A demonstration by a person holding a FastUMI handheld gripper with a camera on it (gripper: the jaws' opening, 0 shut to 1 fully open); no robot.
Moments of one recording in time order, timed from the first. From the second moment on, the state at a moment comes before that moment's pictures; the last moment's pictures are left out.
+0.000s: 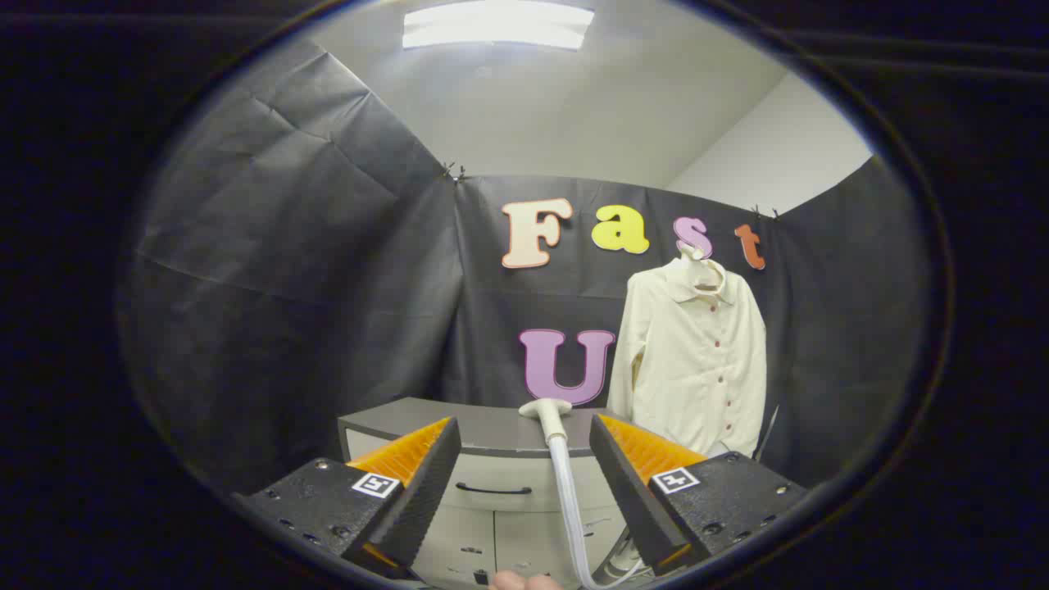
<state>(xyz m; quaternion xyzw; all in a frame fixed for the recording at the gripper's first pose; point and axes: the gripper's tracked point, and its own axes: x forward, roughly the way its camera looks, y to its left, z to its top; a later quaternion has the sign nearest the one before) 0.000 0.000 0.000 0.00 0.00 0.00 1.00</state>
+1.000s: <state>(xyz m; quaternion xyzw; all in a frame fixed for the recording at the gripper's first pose) 0.002 -0.004 -0.018 0.02 0.02 0.00 1.00</state>
